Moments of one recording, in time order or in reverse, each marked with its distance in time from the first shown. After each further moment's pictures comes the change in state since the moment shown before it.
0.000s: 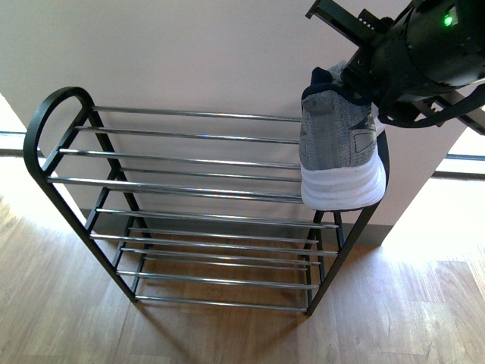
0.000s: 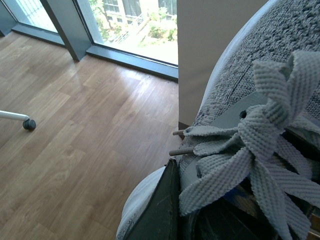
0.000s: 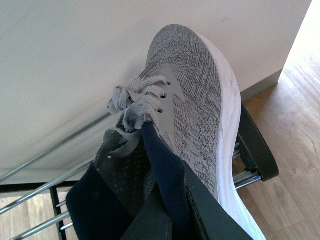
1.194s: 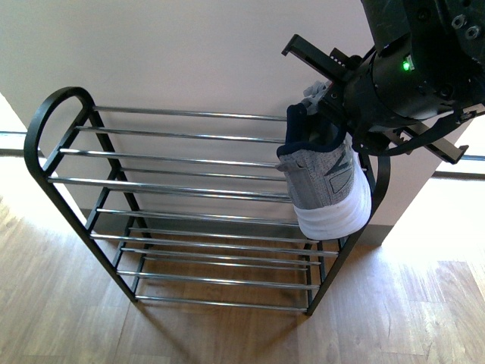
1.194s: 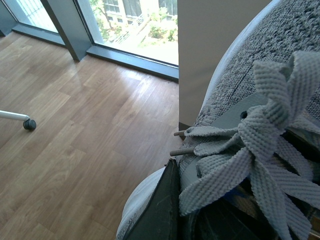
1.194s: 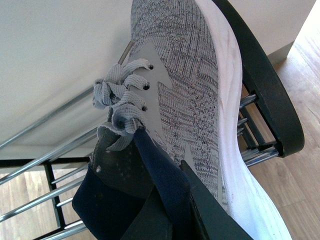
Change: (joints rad) left arm 0.000 0.000 0.000 0.000 0.000 0.000; right arm 0.029 0.076 0.015 -0.016 -0.064 0.032
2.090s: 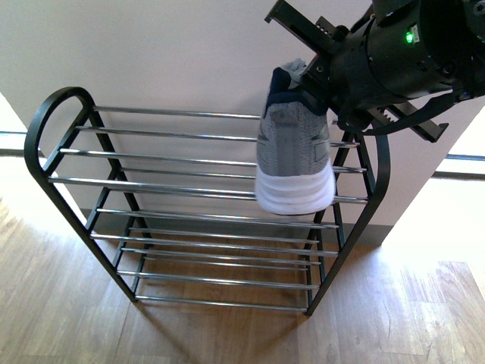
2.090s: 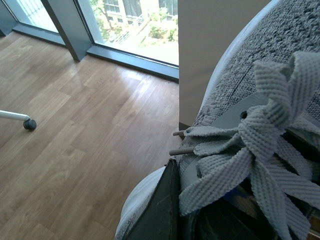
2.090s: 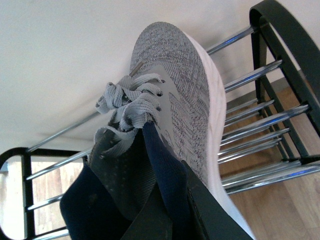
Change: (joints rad) left arm 0.000 0.000 0.000 0.000 0.000 0.000; right arm 0.009 -0.023 -0.007 0.111 -0.066 -0.036
